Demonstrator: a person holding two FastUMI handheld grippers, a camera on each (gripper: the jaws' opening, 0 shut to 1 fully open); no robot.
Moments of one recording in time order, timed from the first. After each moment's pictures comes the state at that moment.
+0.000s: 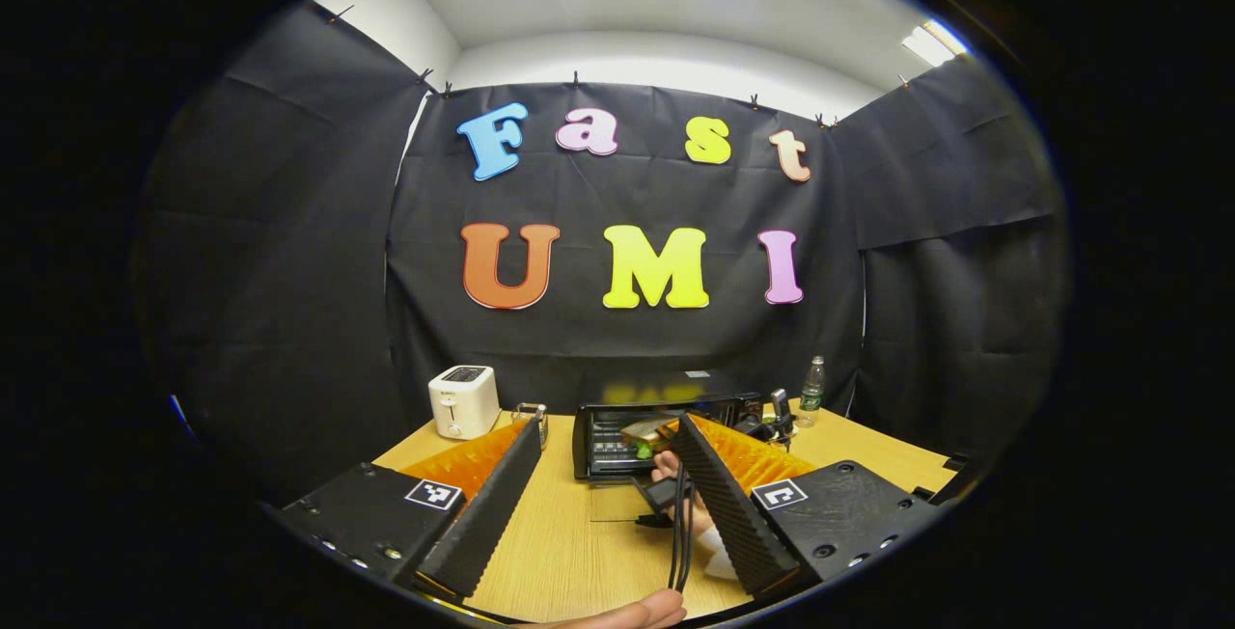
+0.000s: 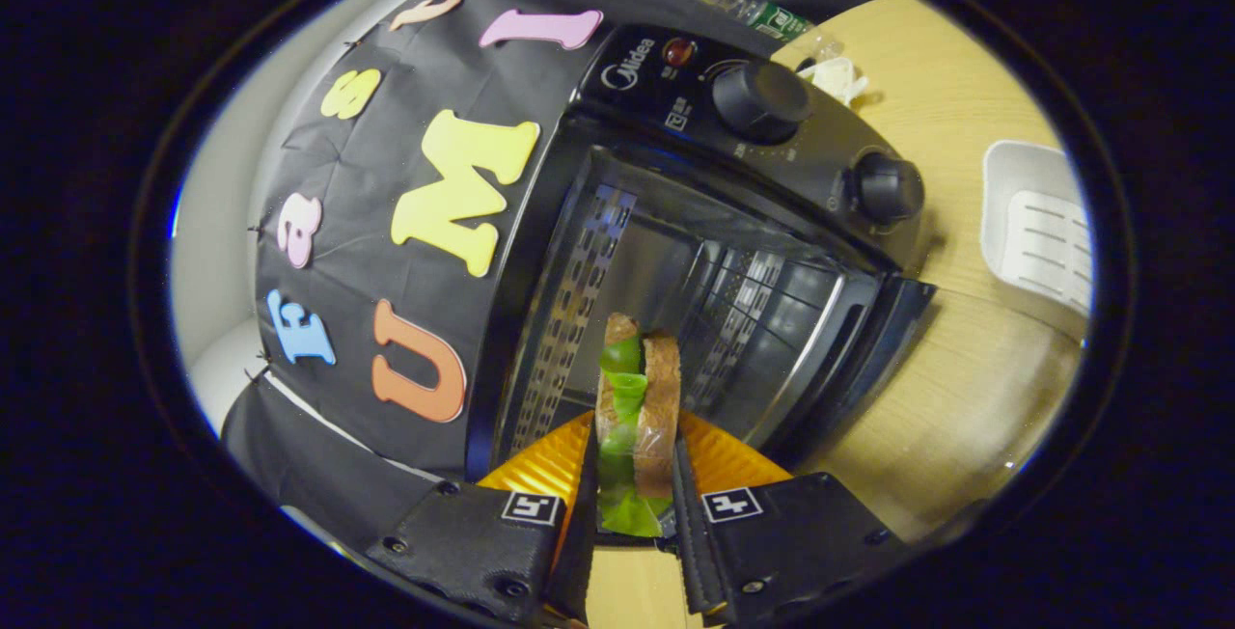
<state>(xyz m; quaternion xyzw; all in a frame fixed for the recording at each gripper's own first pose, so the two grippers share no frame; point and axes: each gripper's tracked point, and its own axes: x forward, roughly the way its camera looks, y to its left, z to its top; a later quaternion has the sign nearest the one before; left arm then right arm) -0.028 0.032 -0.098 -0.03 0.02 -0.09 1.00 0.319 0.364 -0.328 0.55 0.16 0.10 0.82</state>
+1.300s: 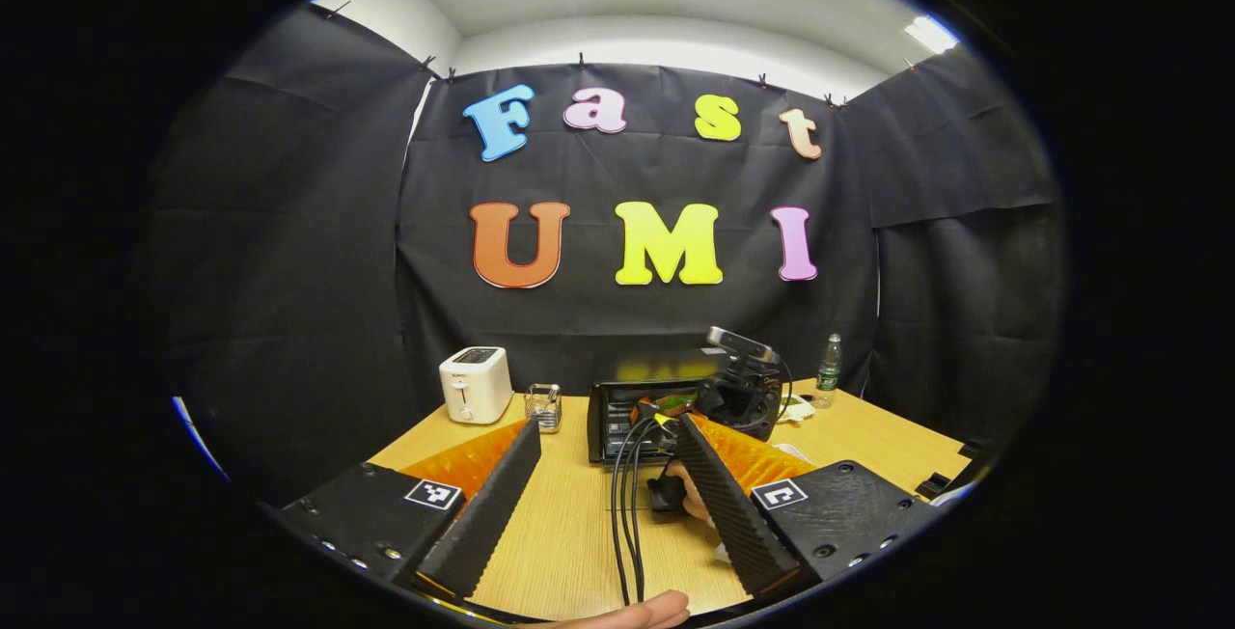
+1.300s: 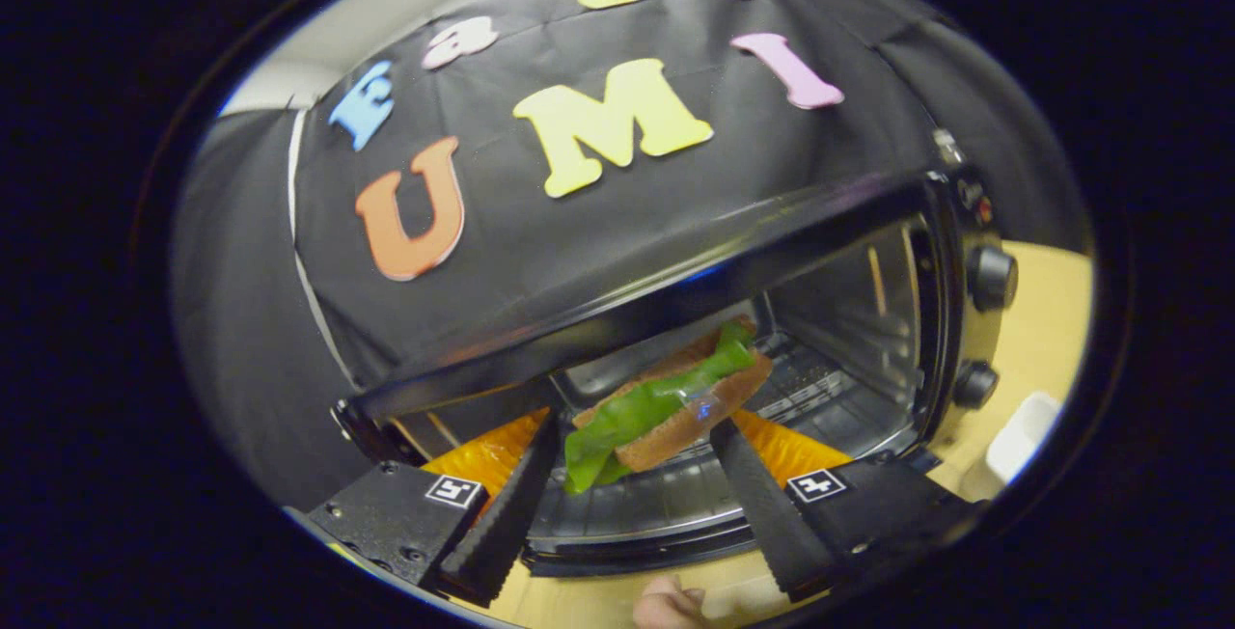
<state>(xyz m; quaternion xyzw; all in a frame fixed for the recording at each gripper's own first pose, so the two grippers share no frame) -0.017 0.048 -0.128 -0.02 0.06 -0.07 1.00 0.326 0.391 -0.333 0.10 0.12 0.11 0.98</state>
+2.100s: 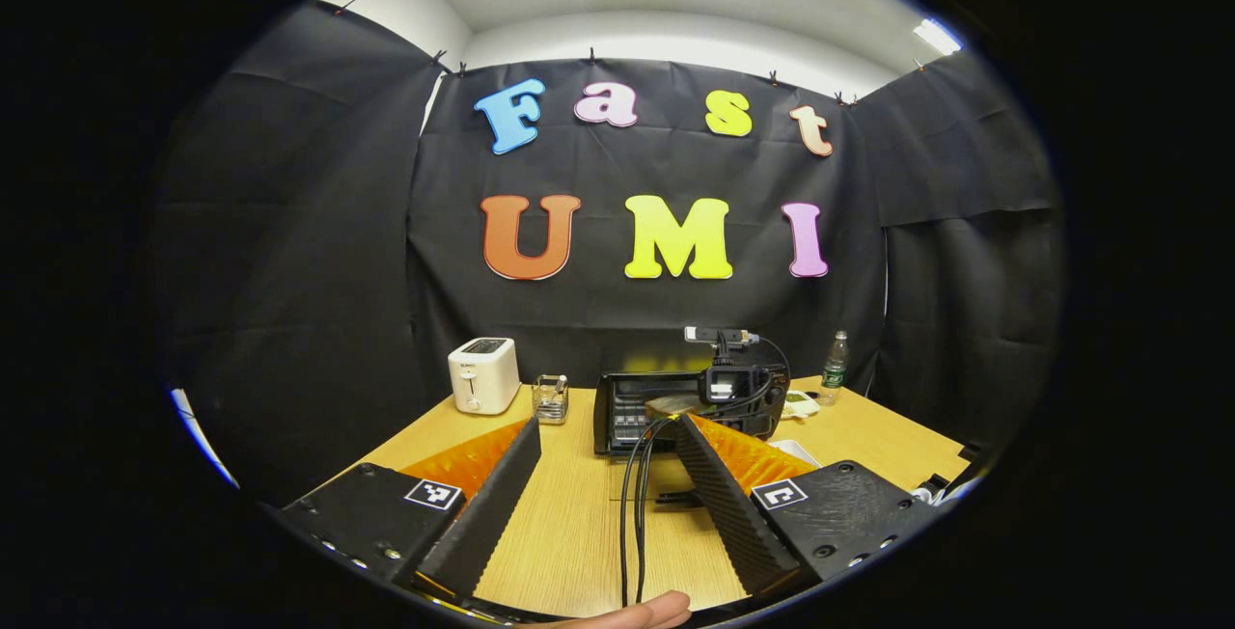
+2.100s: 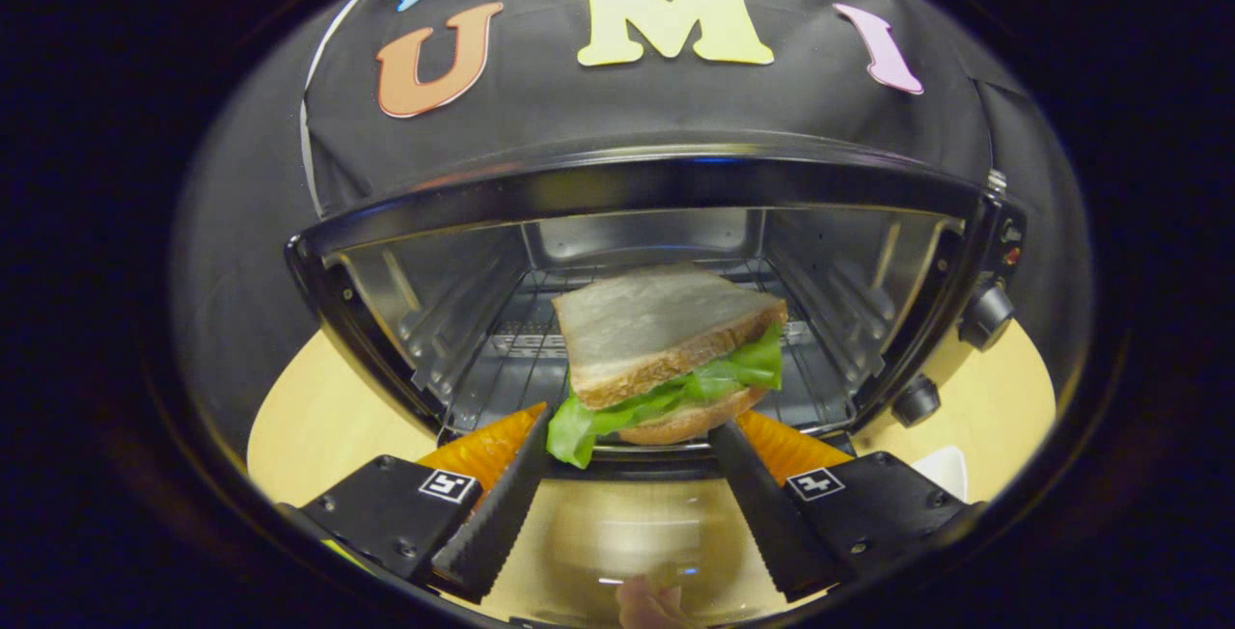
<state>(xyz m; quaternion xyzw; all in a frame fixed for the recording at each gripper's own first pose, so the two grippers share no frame) -0.024 0.051 -0.135 -0.02 0.07 -0.05 1.00 0.283 0.369 -0.371 -0.01 0.29 0.13 0.95</state>
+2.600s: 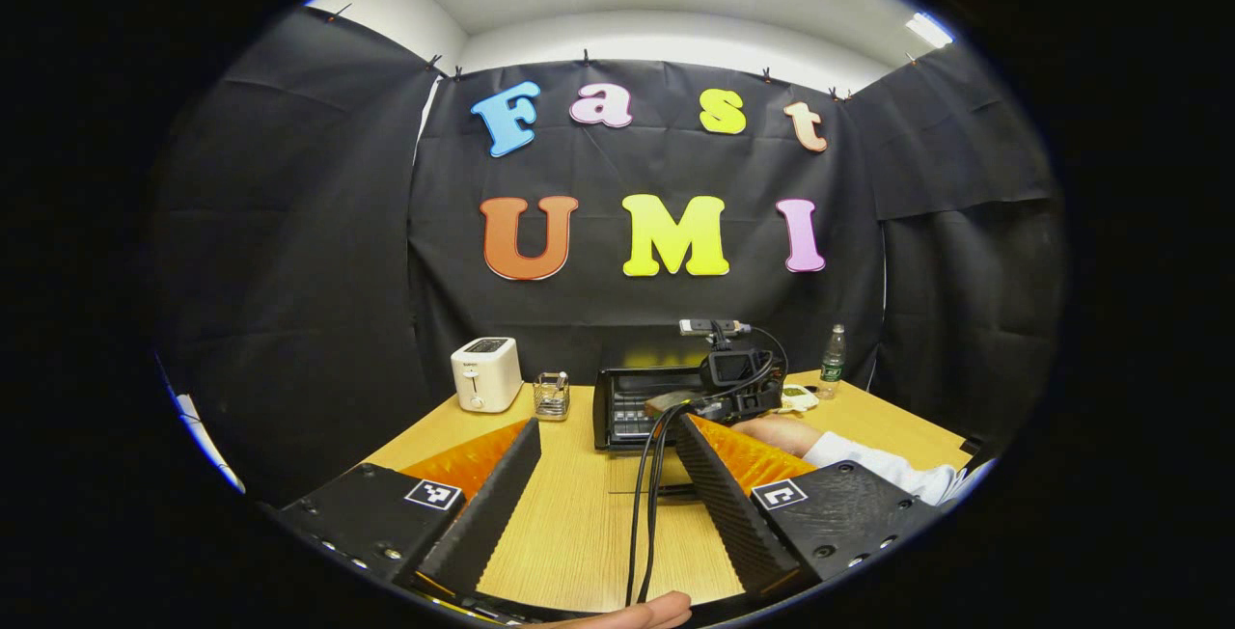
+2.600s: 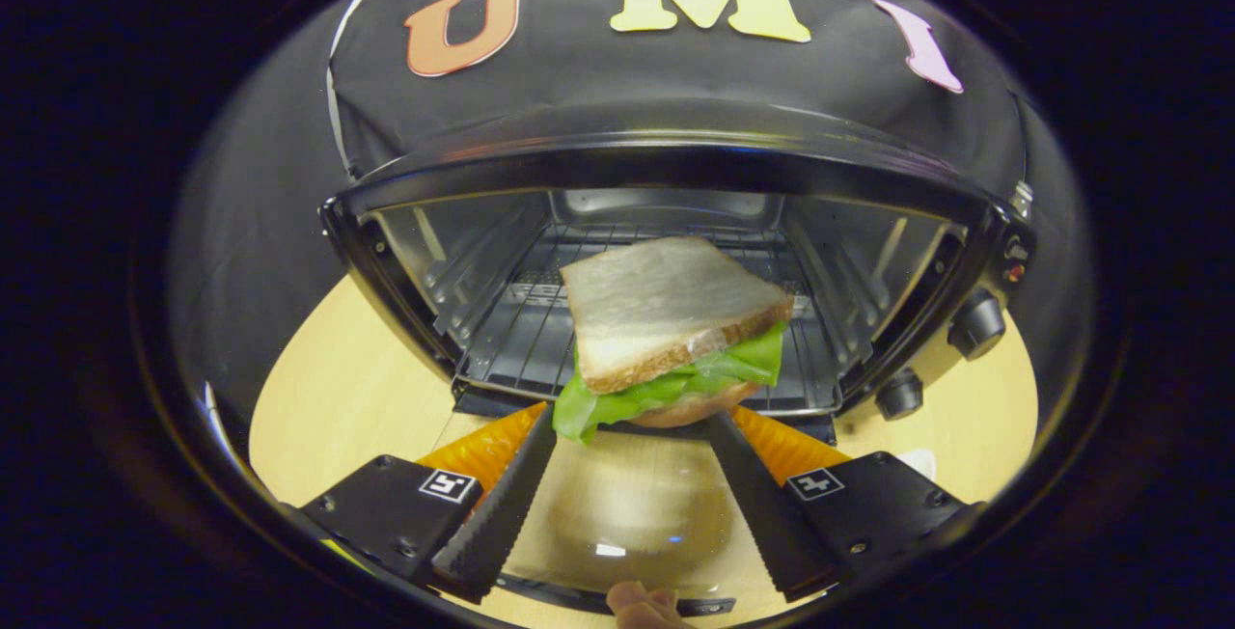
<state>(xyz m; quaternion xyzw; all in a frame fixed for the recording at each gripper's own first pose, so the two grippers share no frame) -0.040 0.045 -0.138 -0.01 0.07 -0.05 1.00 0.251 0.357 -0.373 -0.03 0.38 0.17 0.91</state>
